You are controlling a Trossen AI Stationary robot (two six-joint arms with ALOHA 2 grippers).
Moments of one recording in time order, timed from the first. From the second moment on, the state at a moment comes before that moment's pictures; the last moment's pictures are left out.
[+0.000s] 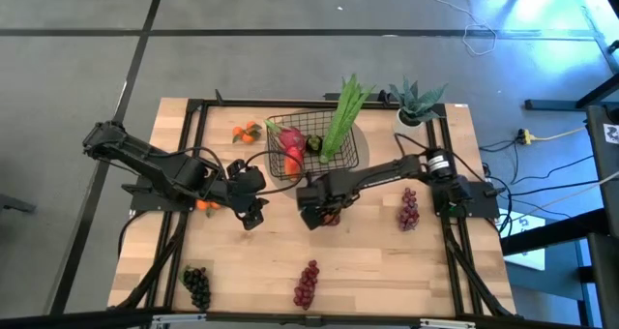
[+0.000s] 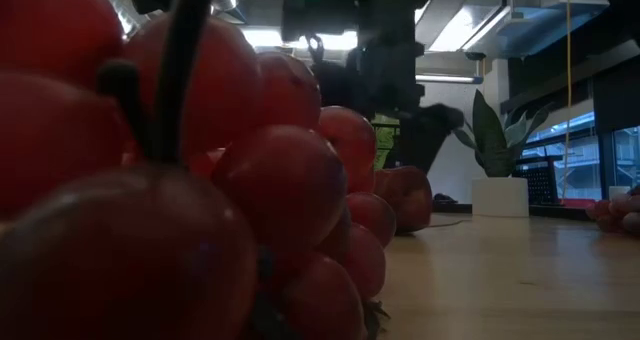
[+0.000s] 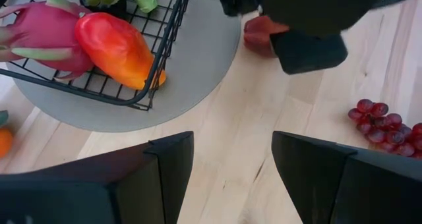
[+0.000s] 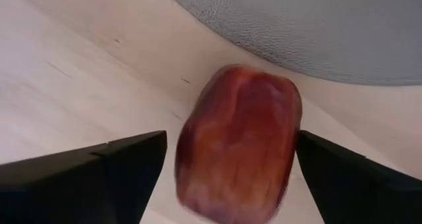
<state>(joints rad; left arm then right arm) -0.37 1.25 1.15 -0.81 -0.43 -0.67 0.14 2.14 1.68 -1.04 -0.04 1.12</state>
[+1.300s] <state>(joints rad) -0.37 1.25 1.15 -0.81 -0.43 -0.67 0.11 2.15 1.68 -1.05 -0.11 0.89</state>
